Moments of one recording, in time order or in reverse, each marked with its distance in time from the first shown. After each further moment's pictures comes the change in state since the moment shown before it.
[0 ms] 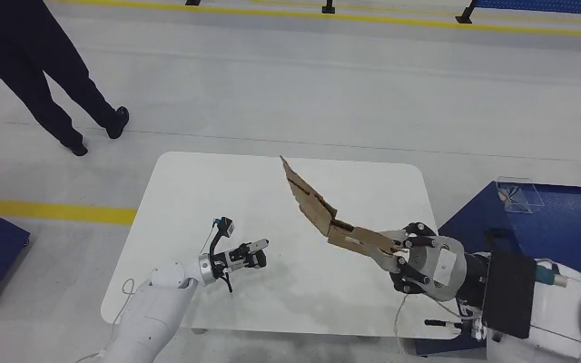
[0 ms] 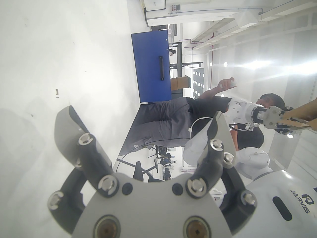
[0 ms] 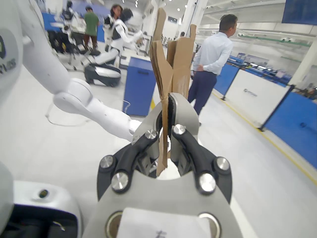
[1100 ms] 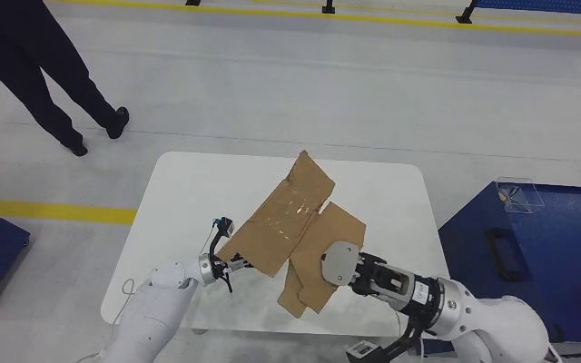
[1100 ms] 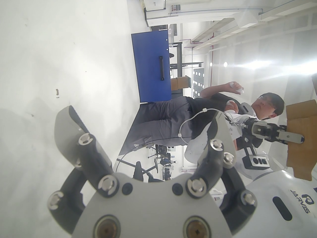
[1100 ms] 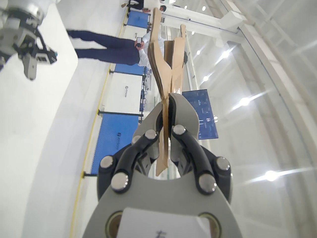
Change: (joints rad) left arm 0.000 0.000 0.000 0.000 0.000 0.000 0.000; right arm -0.180 0.183 -0.165 0.008 -1.800 0.707 -1.326
